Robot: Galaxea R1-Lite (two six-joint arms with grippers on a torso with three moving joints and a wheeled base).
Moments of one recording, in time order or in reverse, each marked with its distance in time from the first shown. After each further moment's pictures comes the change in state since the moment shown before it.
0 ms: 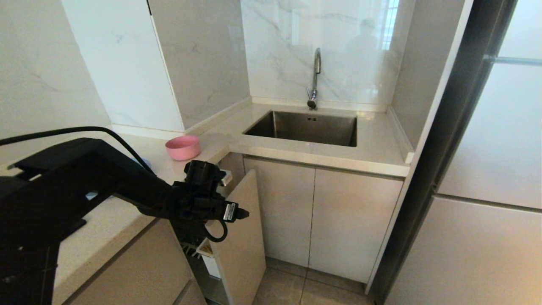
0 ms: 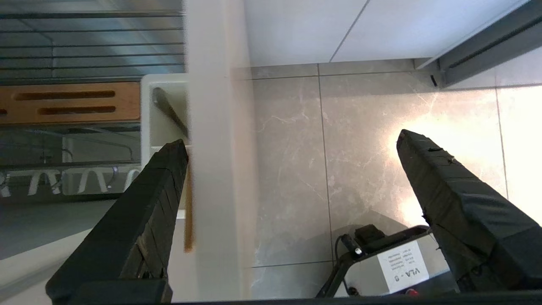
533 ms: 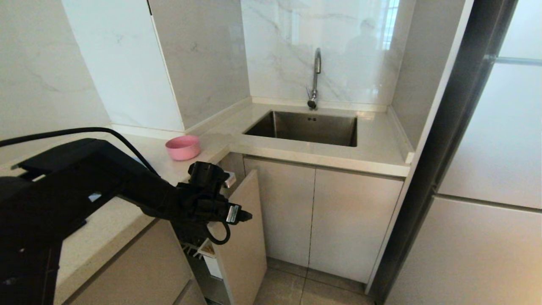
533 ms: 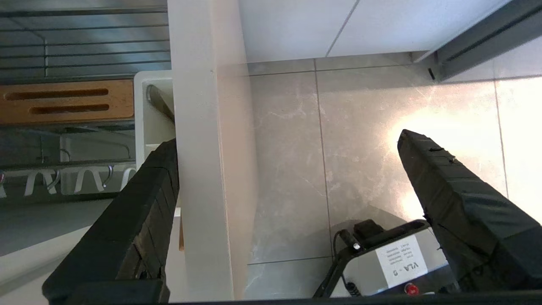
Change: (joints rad) left arm -0.036 0.000 0.007 0.006 -0.002 -0.002; right arm 0.000 0.000 0.000 0.000 0.000 0.000
